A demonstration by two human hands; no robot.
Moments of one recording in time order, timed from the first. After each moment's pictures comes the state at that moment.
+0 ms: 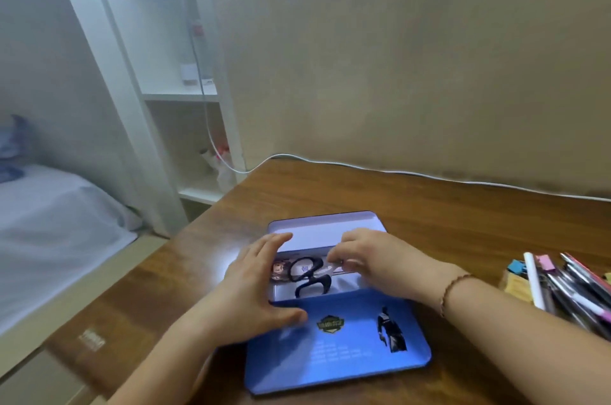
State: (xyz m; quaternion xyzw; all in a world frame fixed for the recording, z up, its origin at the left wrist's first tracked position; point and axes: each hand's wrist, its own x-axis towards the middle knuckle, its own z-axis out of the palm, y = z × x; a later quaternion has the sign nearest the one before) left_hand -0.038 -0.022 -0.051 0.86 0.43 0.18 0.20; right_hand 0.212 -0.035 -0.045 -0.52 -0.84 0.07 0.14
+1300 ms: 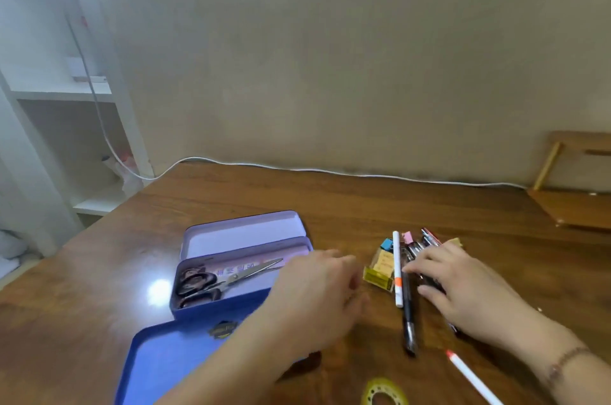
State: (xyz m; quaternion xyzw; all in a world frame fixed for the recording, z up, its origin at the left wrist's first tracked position) left_hand 0.150 -0.119 -0.016 0.94 0.29 0.14 0.08; right_hand 0.368 -0.209 -0.043 -0.75 -0.65 -0.02 0.10
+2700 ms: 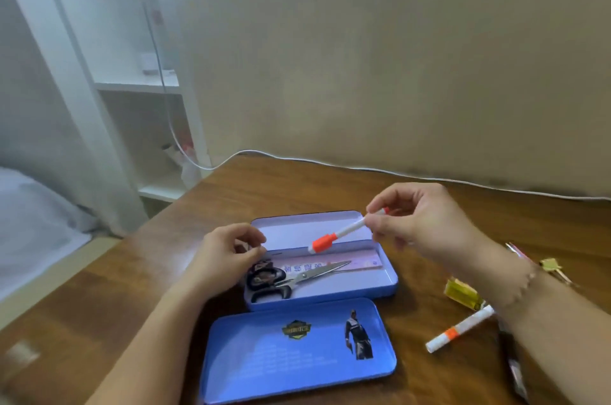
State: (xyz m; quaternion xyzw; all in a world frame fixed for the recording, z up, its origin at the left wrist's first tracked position) left_hand -0.003 0.022 -0.061 0.76 0.49 0.32 0.29; right_hand 0.257 -0.100 0.018 -0.59 -0.56 0.30 0.50
